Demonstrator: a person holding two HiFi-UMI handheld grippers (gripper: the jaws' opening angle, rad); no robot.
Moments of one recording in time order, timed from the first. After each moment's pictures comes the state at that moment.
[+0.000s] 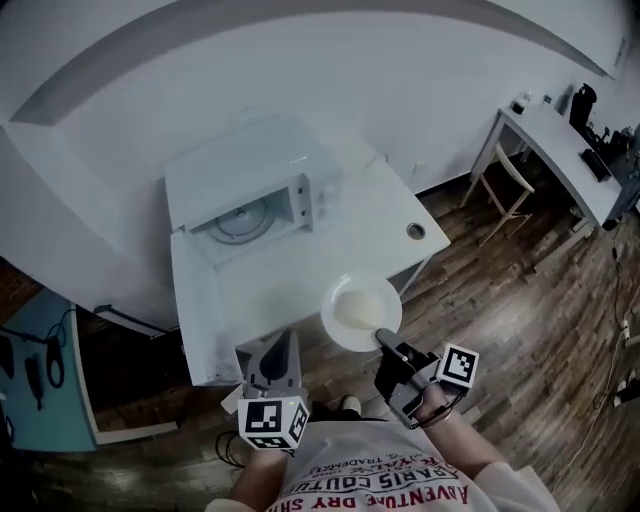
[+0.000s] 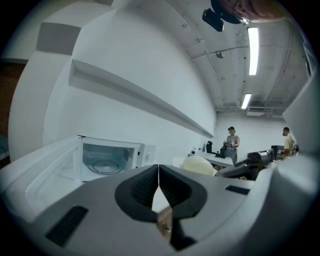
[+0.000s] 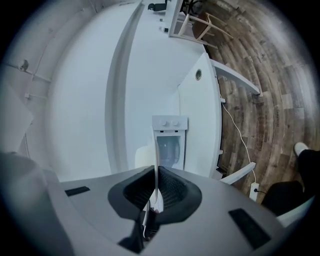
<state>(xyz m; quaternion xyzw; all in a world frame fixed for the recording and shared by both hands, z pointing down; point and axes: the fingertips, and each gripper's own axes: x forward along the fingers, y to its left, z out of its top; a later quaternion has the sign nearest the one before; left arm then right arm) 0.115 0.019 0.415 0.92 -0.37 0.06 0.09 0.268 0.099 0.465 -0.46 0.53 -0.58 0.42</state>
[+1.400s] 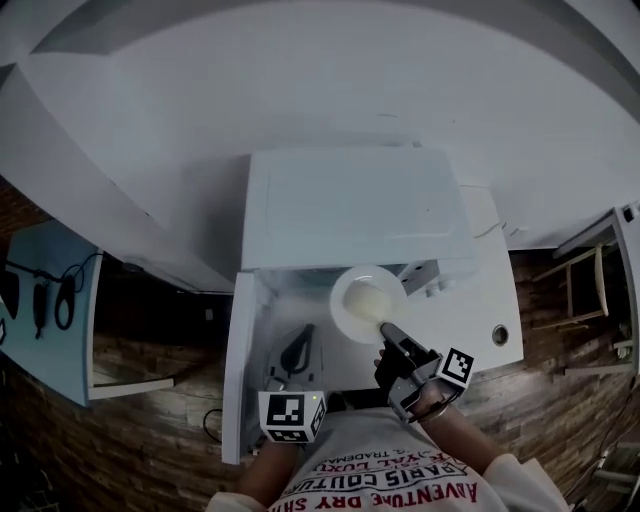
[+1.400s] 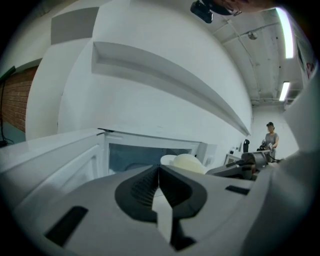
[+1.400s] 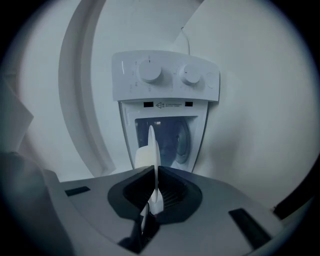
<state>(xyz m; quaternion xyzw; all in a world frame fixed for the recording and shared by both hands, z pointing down) 0.080 -0.225 0.467 0.84 -0.51 0.09 0.14 0.227 -0.213 0.519 -0.36 0.57 -0.67 0.31</state>
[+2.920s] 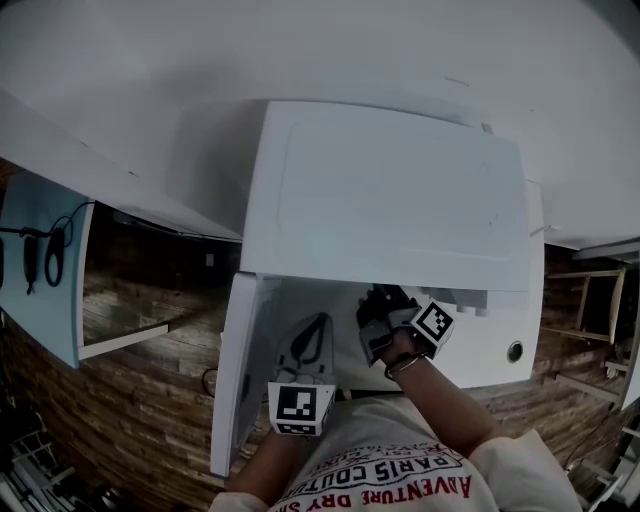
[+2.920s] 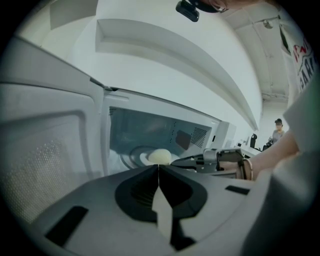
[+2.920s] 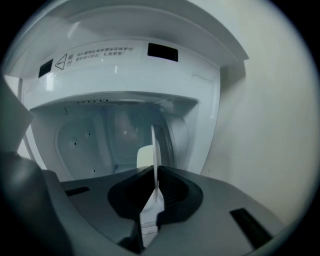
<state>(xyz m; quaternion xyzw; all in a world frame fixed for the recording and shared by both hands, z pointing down) 0.081 -0.268 0.542 0.82 -0.53 0.15 0.18 0.191 -0.352 0.623 -0.44 0.52 -0.67 0.29</state>
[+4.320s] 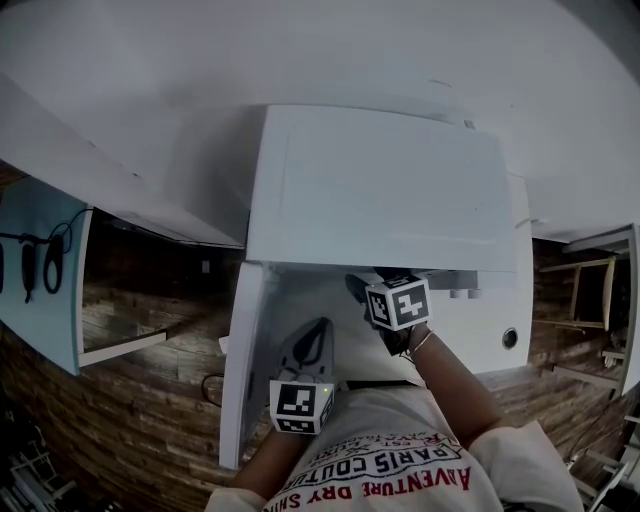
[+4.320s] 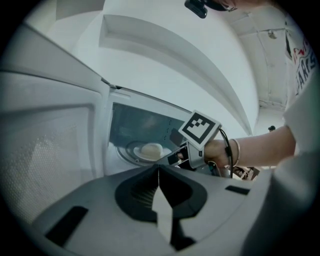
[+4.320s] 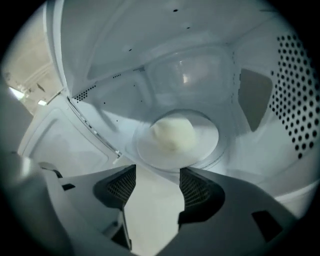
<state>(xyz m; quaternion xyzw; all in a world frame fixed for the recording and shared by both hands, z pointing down) 0.080 -0.239 0.544 0.83 -0.50 0.13 0.22 0.153 -0.337 0.618 -0.41 0.78 -0.35 -0.32</state>
